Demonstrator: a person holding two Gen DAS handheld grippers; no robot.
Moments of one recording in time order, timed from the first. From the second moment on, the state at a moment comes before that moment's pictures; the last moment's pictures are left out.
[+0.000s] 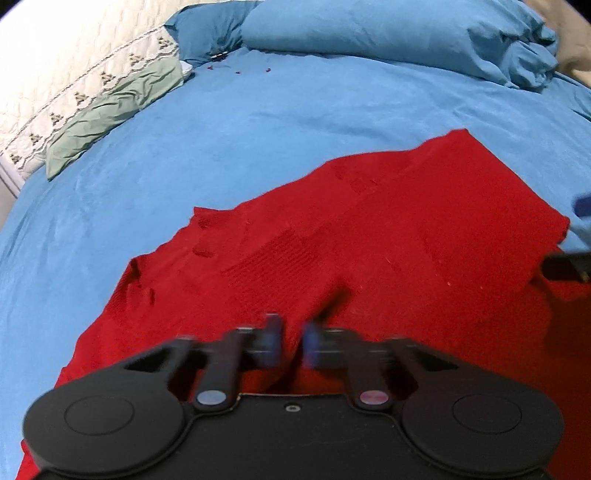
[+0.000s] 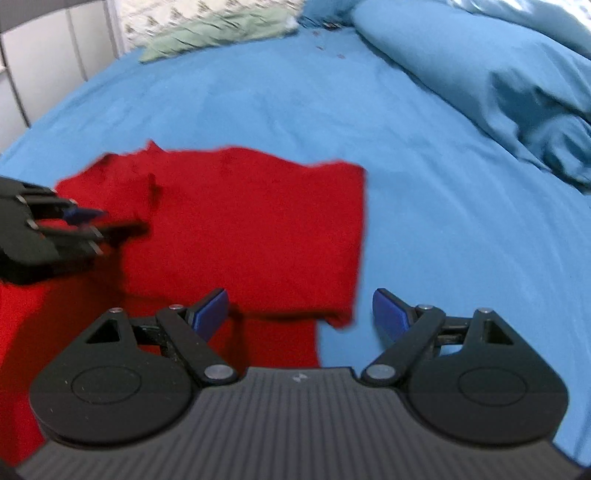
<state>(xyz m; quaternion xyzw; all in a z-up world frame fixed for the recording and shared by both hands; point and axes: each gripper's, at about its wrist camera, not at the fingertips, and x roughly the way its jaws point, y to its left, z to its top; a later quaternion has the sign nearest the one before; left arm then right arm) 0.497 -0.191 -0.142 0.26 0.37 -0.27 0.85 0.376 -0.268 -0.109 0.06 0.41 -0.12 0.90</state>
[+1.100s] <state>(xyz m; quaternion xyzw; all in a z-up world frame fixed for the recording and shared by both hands) 0.478 0.018 -0.143 -0.03 0.38 -0.02 0.92 0.403 -0.292 -0.134 0.03 0.43 -0.20 0.88</state>
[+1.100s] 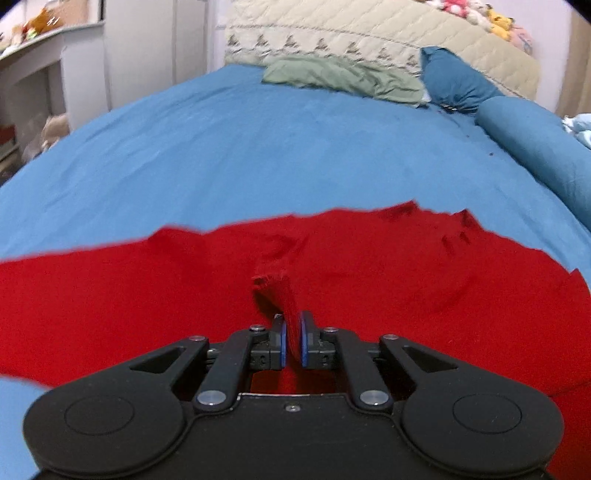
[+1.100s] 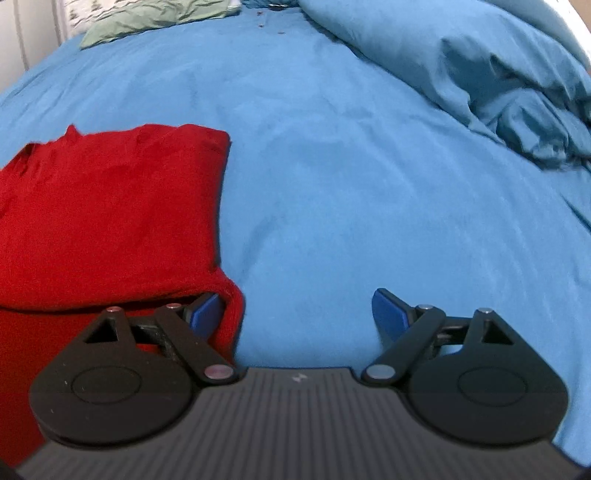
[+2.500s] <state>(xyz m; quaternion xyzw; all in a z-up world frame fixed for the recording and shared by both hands) 0.468 -0.019 -0.155 0.04 0.43 -0.08 0.90 0.494 -0.270 -0.119 0.11 0.36 -0.03 0.92</state>
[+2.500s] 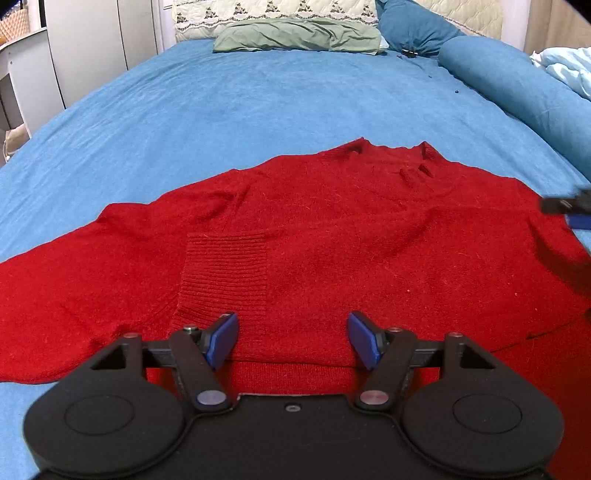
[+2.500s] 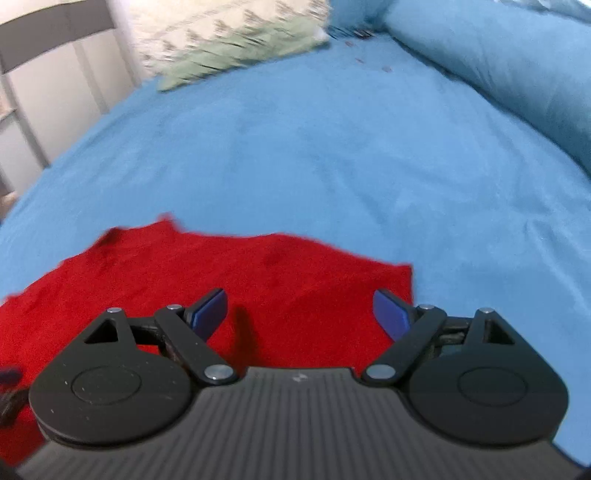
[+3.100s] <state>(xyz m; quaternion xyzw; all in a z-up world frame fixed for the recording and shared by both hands) 0.444 0.005 -0.088 0.01 0.41 -0.06 0.91 0.405 -0.215 -0.060 0.00 0.34 -0.01 0.94</state>
